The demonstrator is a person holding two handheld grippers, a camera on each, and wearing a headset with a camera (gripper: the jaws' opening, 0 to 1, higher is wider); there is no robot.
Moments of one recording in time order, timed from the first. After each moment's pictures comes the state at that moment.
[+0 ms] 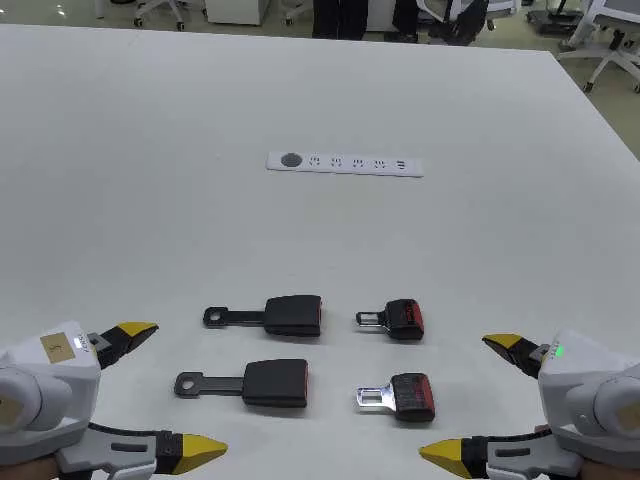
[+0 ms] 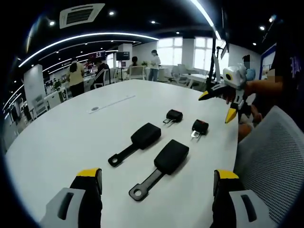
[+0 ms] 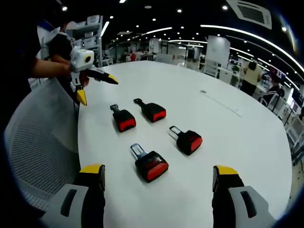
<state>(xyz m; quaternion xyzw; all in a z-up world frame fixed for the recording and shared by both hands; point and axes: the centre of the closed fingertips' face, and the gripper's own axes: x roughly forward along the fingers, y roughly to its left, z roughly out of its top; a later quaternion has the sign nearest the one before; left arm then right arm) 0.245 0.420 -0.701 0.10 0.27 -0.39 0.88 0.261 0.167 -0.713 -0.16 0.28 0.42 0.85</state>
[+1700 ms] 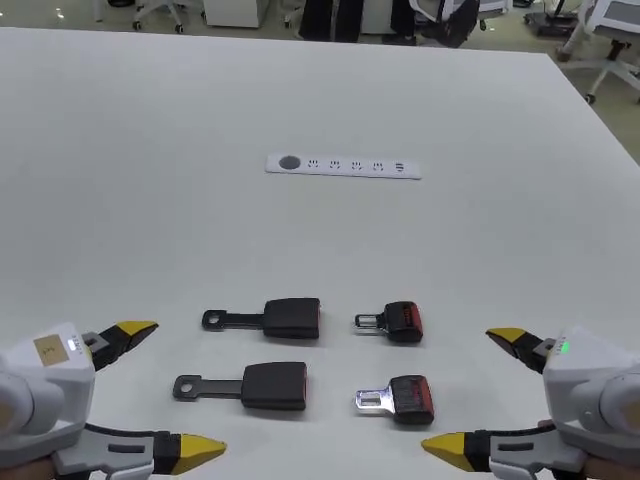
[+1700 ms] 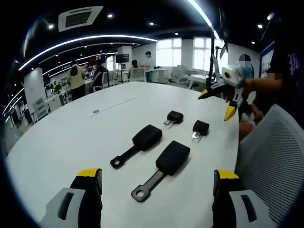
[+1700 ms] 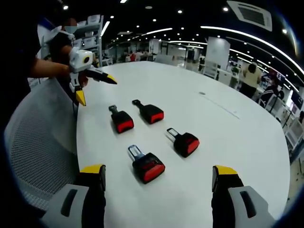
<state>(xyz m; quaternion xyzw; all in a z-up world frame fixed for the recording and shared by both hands) 0.248 0.422 -0.699 0.11 0.26 -0.39 0.88 0.264 0.164 -0.711 -0.17 0.28 0.42 0.85</state>
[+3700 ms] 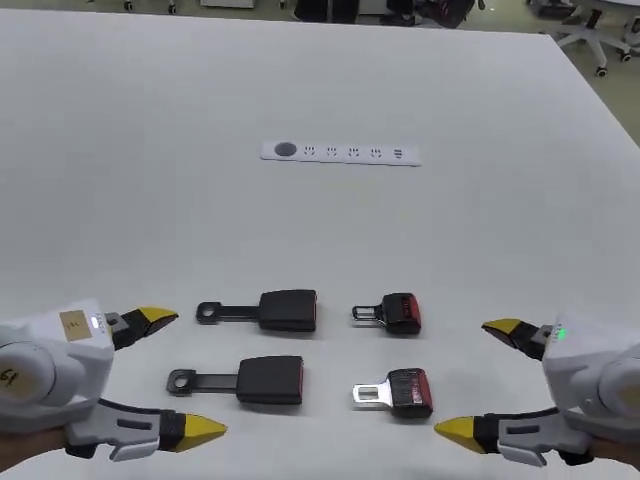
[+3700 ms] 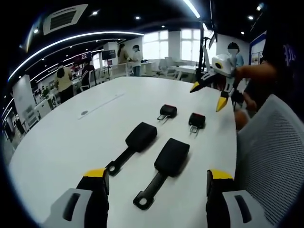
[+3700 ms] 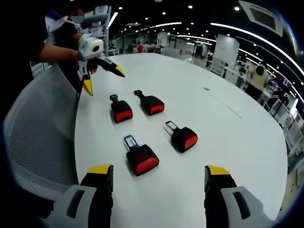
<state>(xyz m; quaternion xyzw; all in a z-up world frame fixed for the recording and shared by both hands) 0.261 0.406 -0.710 0.16 0.28 -0.44 0.84 0.272 0.155 -0.722 -0.21 0.30 0.44 0.82</state>
